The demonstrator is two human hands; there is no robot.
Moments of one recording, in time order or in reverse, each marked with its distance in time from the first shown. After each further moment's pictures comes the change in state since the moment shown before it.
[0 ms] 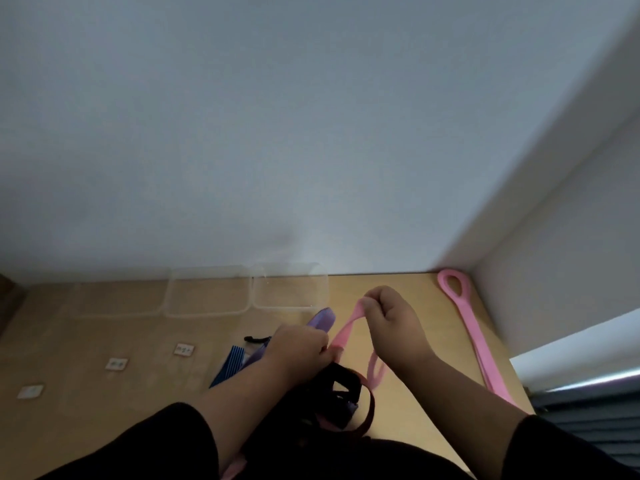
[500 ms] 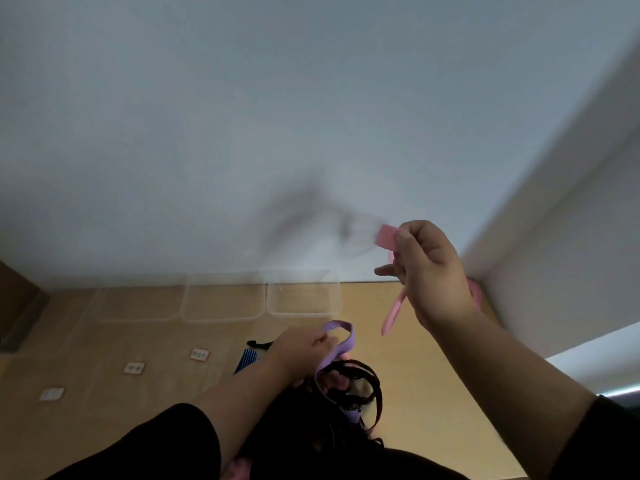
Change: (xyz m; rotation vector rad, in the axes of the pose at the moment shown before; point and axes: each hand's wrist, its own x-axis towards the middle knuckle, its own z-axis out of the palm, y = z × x) left_hand -0.011 -0.024 -0.003 -0.525 0.159 -0.079; right_hand 0.011 -0.096 -0.030 0.363 0.097 -0.182
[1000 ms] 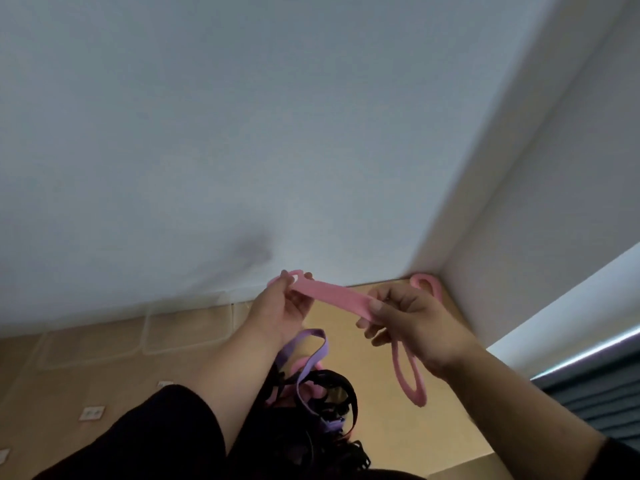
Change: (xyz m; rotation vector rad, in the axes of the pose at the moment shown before) left_hand 0.065 0.055 -0.038 -1.952 0.173 -0.565; right_hand -0.042 0.032 -0.067 -0.039 -0.362 0.213
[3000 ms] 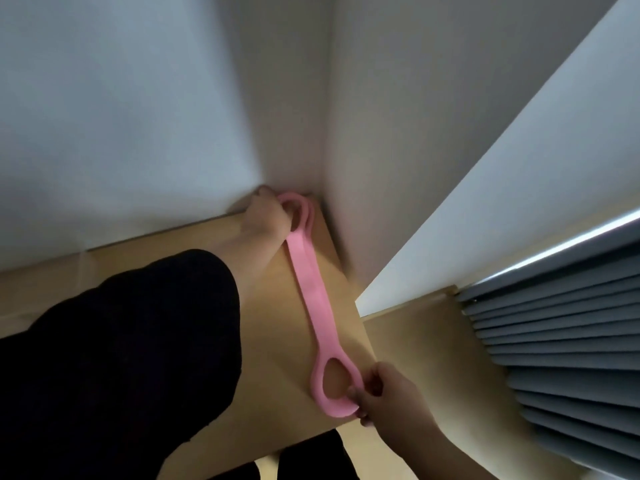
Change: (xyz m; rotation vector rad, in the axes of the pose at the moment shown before) left_hand 0.238 -0.289 0.148 2.015 0.347 0.445; right_hand -0.105 0.282 -0.235 -0.110 0.219 0.705
